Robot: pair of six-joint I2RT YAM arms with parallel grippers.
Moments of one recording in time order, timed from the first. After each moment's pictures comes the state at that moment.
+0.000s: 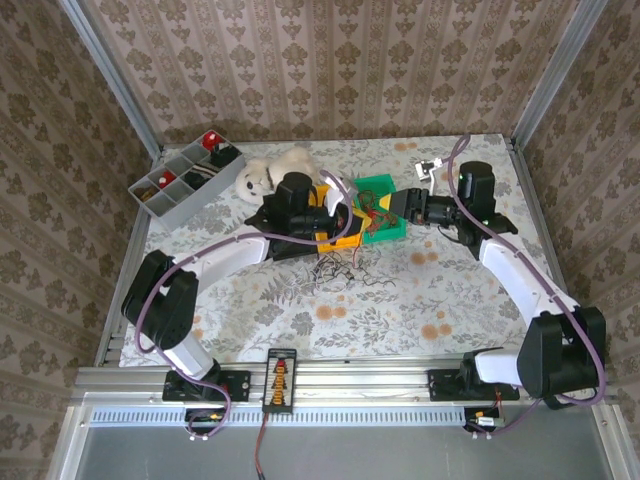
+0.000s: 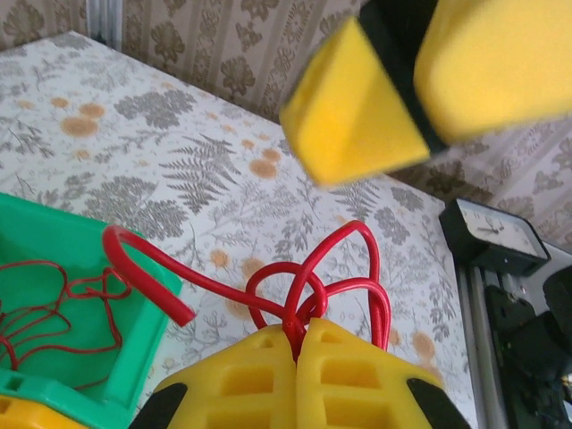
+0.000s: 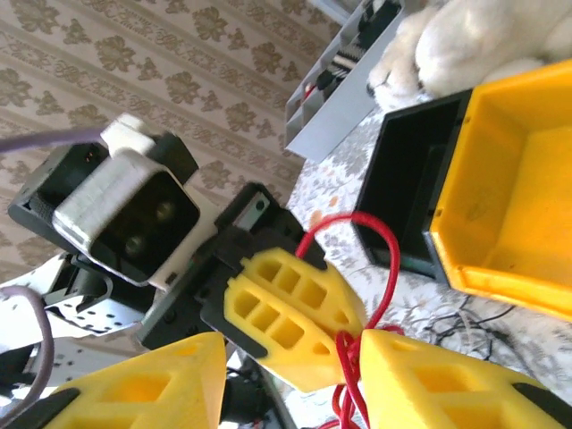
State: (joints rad) left arm -0.71 1.64 1.10 0.17 0.73 -0.10; right arm 0.10 1.29 0.96 -0.09 -0.99 0.60
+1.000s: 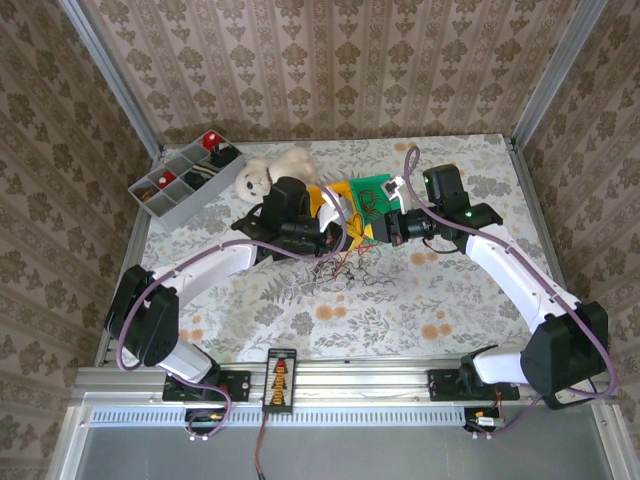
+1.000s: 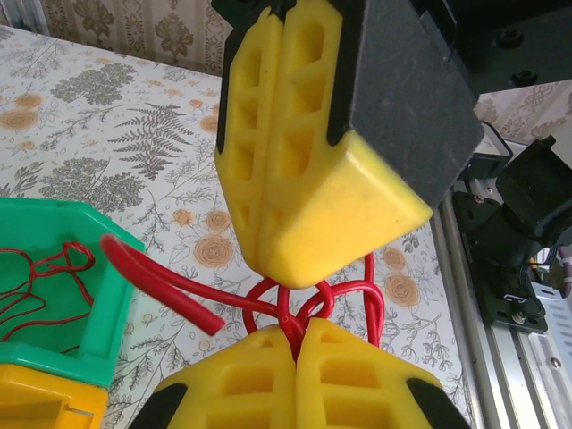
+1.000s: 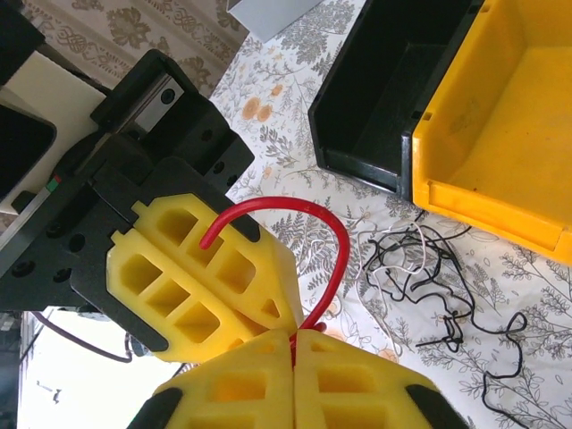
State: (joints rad) left arm -0.71 1.52 1.08 -0.08 0.82 0.19; right arm 0.29 1.33 1.12 -0.58 -0.79 0.15
